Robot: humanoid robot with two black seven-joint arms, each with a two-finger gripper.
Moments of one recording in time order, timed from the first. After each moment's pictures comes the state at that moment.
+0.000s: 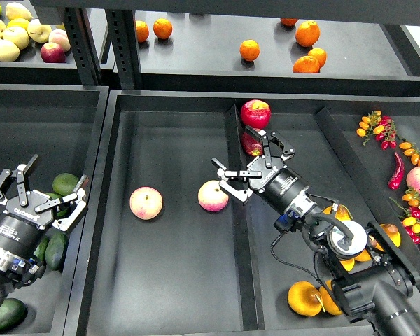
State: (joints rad) left arm 0.13 0.00 -1.64 -1.33 -0.19 -0.49 0.49; right arm 0.32 0.02 1.24 1.06 0.14 0.38 -0.37
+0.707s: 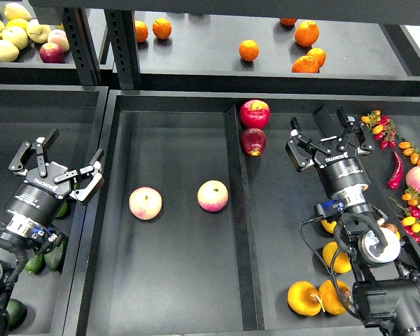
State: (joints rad) left arm 0.00 0.00 -1.58 -1.20 -0.19 -0.49 0.45; right arm 0.24 0.01 1.42 1.13 0.15 0.38 -0.14
